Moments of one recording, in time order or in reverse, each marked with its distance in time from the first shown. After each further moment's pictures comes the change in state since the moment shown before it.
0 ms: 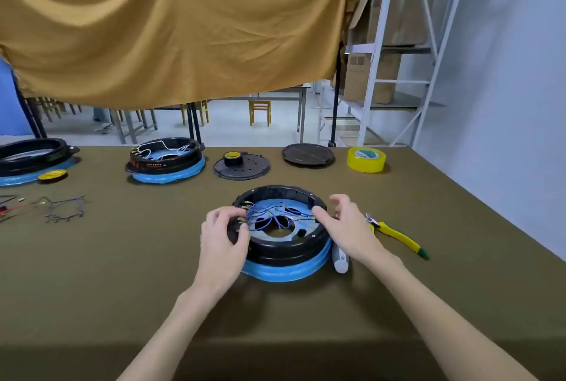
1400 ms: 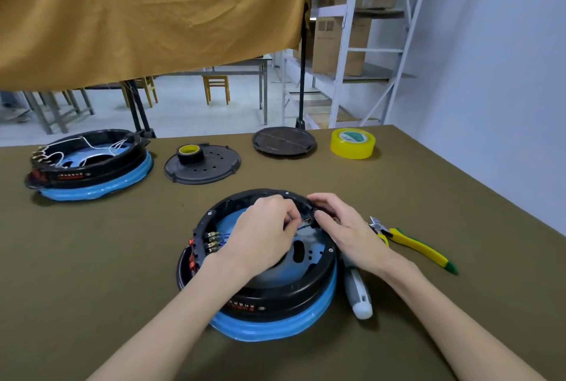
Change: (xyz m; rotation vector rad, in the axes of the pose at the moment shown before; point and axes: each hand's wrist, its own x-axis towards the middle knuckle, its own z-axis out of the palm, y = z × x) left_hand 0.117 0.015 0.097 0.368 -0.539 0.308; right_hand 0.081 0.049 0.023 0.148 -0.121 -0.171
